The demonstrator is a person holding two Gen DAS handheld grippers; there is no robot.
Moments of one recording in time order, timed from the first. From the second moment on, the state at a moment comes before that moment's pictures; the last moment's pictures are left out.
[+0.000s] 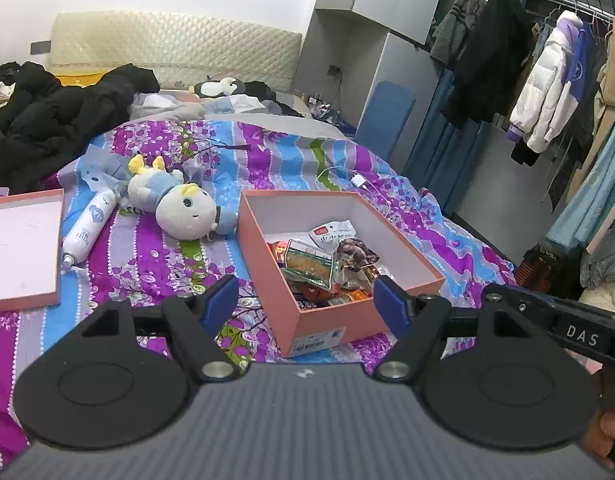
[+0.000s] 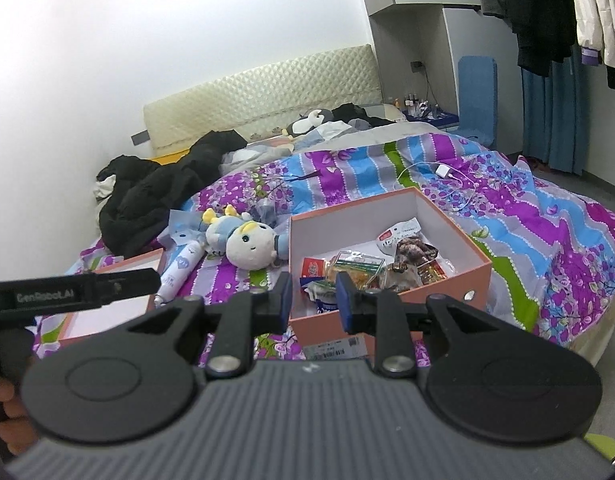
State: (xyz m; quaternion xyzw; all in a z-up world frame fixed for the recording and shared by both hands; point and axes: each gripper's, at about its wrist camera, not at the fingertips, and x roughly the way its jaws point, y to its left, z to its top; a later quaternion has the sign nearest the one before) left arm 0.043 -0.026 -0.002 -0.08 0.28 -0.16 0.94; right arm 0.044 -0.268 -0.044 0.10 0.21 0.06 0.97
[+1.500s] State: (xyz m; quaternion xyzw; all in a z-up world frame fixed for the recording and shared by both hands) left arm 0.082 -0.047 -0.018 -0.04 0.31 -0.15 0.94; right arm 0.055 -0.276 -0.069 0.09 0.21 -0.01 0.97
